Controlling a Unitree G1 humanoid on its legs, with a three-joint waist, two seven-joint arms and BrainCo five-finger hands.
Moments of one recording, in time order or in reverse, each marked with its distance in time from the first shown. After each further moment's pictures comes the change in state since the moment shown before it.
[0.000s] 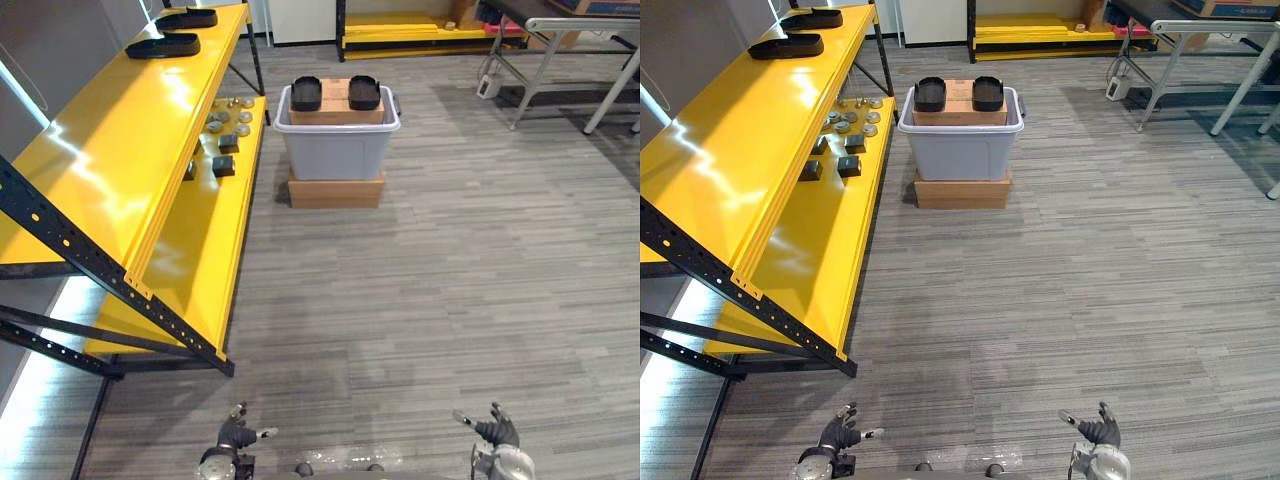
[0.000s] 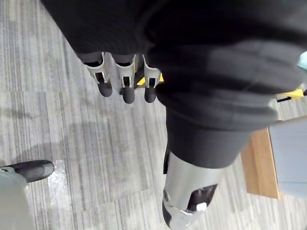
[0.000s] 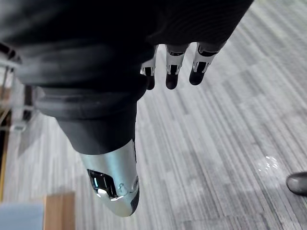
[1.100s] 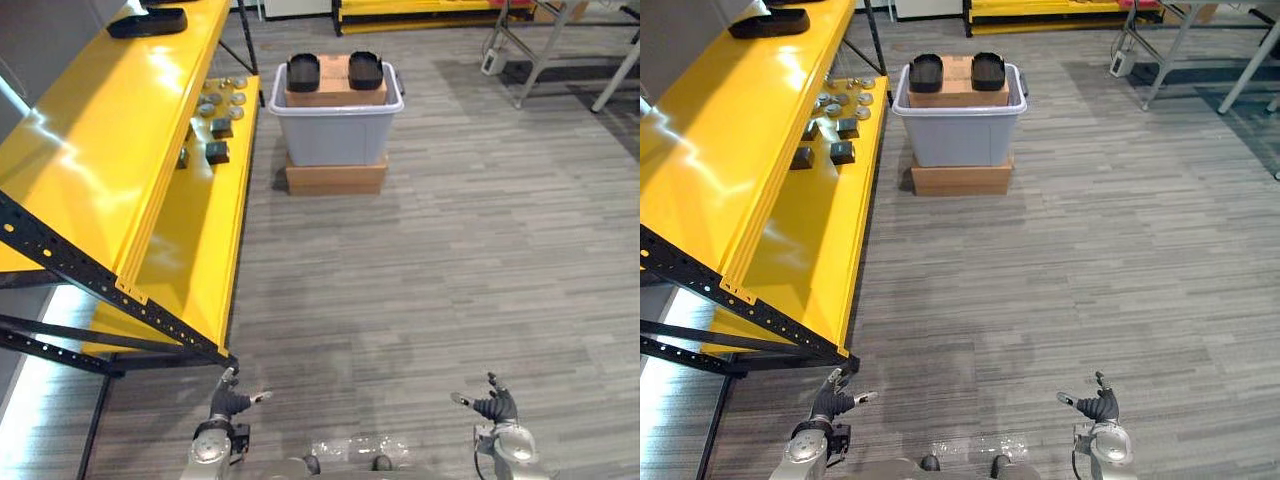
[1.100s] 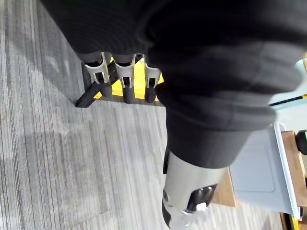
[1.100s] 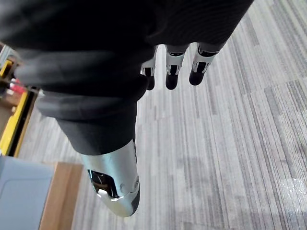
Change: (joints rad) left arm 0.008 0.026 0.047 -0.200 -0.094 -0.015 0.055; right arm -0.028 -0.034 -0.017 -0.027 0.073 0.032 -0.046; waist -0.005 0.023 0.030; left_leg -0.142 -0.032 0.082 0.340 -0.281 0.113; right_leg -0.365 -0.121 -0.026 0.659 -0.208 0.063
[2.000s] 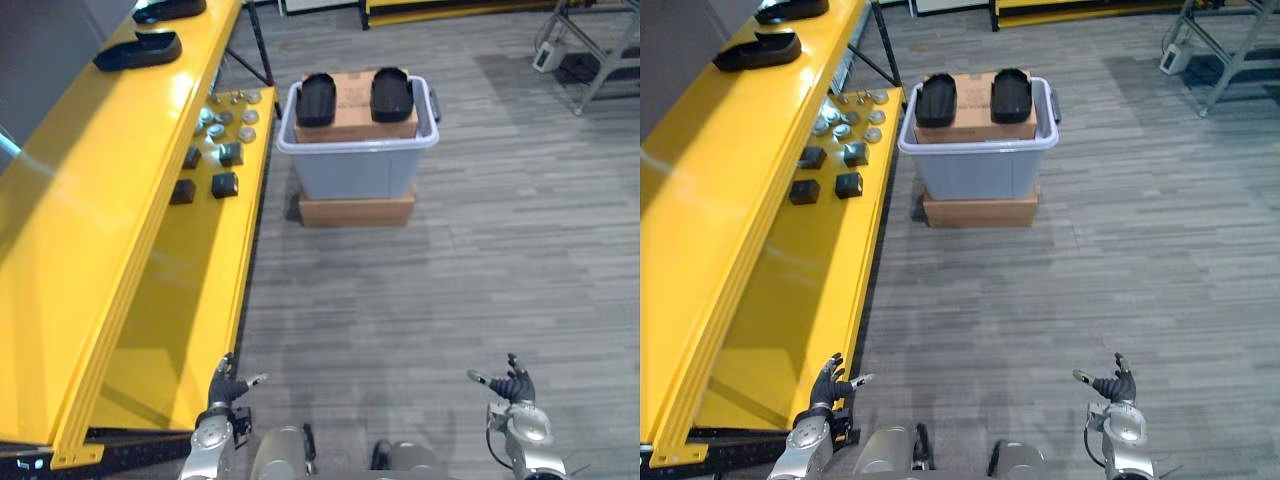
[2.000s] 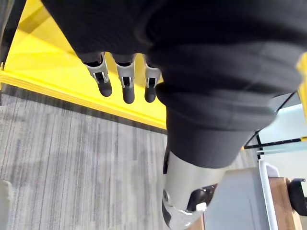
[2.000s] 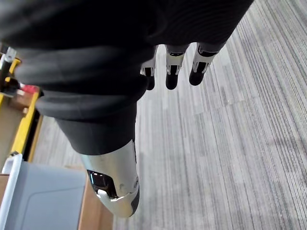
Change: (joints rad) left arm -0.025 -0.056 0.029 0.045 -0.025 0.003 0.024; right arm -0.051 -0.061 -0.022 0.078 0.022 -0.001 -0.003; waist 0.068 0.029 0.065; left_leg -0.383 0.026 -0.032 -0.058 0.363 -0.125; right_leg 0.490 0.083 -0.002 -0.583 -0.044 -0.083
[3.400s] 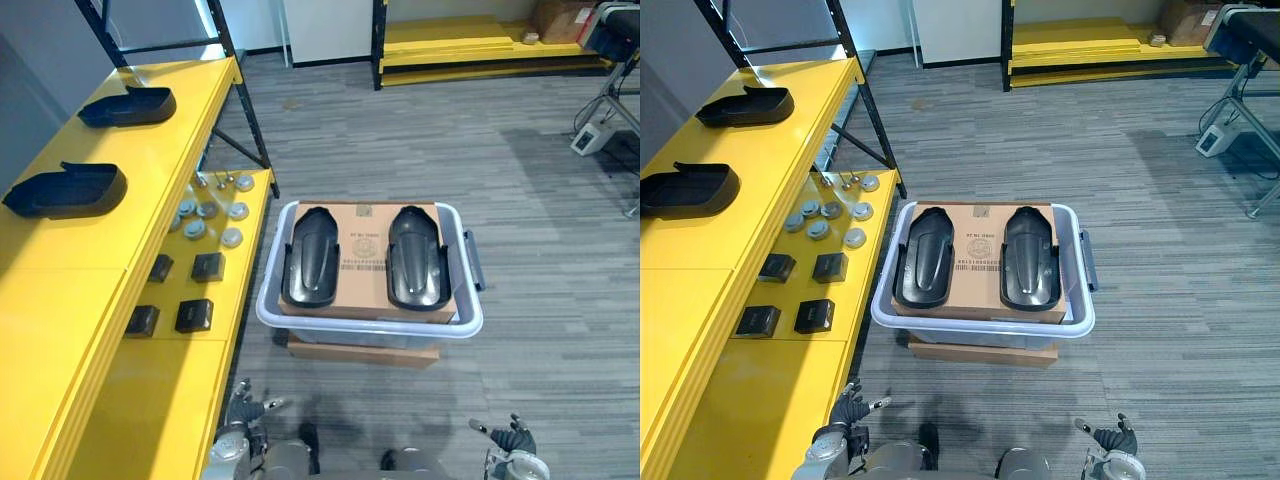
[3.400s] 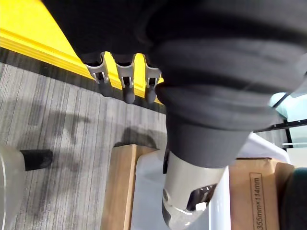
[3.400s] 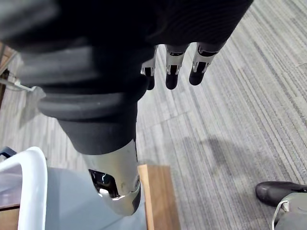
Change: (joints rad) left arm -0.037 -0.009 -0.033 0.180 0.005 0.025 -0.001; right arm 0.070 0.085 -0.152 0.073 0.072 0.020 -0.022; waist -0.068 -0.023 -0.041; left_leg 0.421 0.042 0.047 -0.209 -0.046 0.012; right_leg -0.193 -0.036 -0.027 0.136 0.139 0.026
